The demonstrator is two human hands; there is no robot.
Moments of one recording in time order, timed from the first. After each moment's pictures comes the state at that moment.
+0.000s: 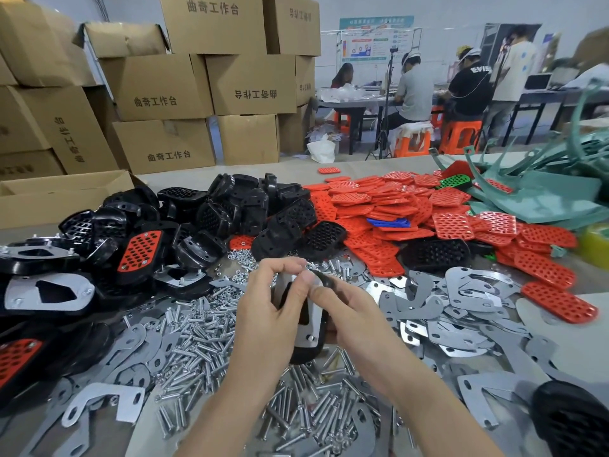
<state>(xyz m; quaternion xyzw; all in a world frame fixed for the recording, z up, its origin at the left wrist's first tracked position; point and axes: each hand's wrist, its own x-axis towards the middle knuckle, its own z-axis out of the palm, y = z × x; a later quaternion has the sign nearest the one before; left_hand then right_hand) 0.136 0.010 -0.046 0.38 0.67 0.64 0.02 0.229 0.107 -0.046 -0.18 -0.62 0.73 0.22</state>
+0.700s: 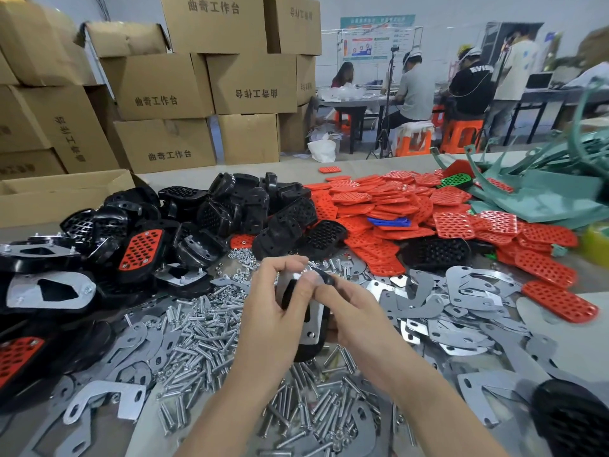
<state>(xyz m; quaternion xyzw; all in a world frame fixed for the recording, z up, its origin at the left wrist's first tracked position) 0.140 0.011 -0.044 0.39 0.66 0.64 0.04 0.228 0.109 -0.049 -0.17 -0.61 0.74 0.21</state>
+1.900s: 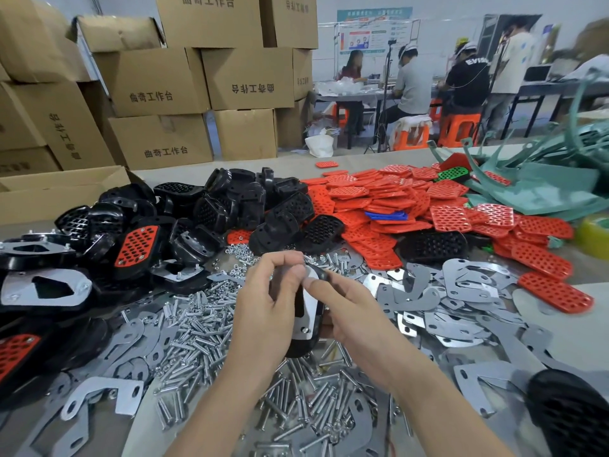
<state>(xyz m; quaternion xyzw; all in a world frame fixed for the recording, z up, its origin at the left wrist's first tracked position) 0.136 0.011 -0.045 0.38 0.67 0.64 0.04 0.229 0.110 -0.051 -0.15 -0.60 0.76 0.20</state>
